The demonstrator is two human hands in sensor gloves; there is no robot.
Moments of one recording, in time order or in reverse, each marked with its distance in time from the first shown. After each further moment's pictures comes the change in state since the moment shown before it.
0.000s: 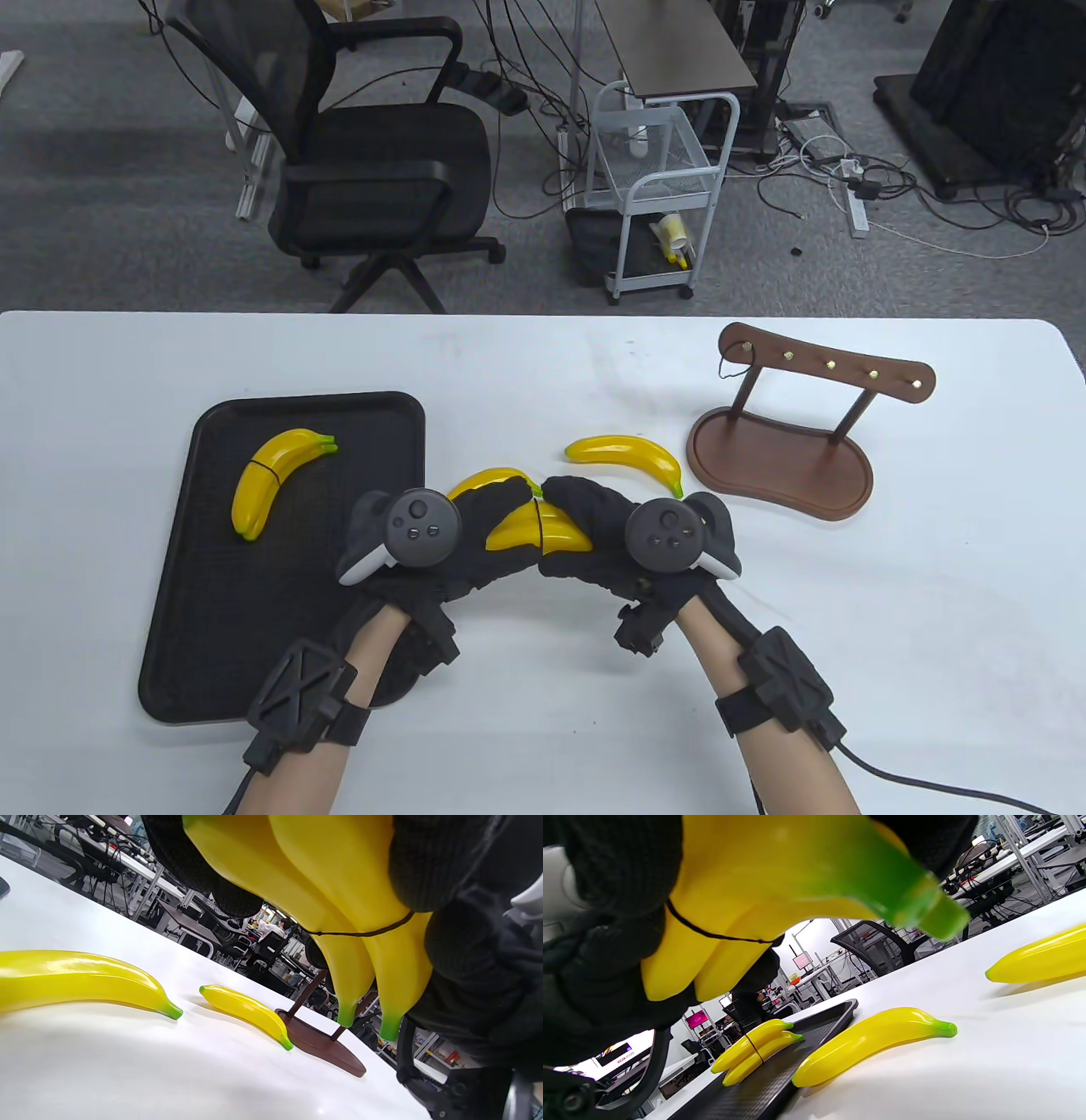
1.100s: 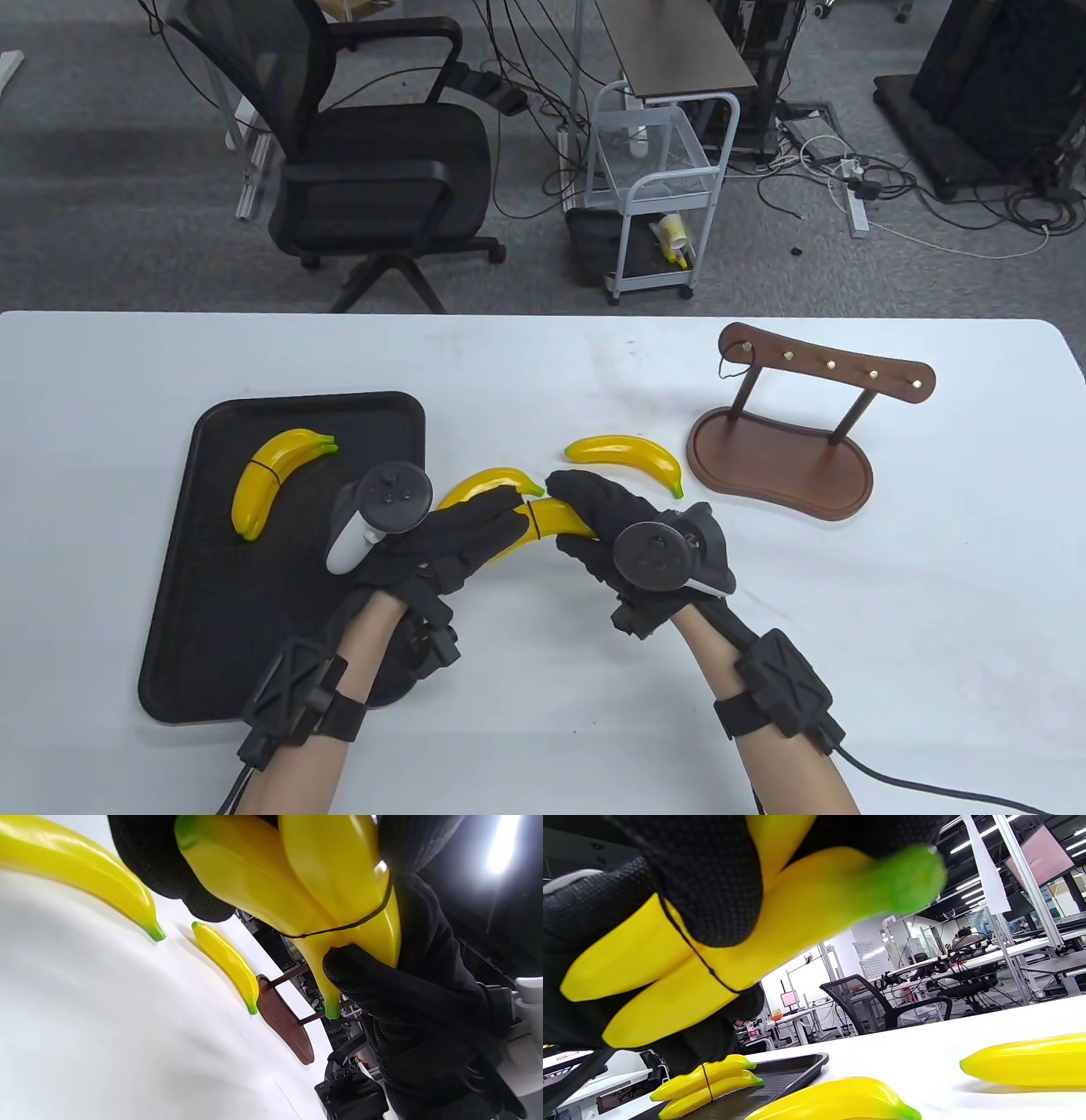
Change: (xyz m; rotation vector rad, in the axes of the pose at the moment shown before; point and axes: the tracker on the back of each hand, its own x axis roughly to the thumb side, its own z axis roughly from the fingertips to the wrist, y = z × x) left_hand -0.016 0.001 -0.002 -0.128 0.110 0.387; right_hand 0.015 -0.006 0.002 -0.166 -0.028 0.240
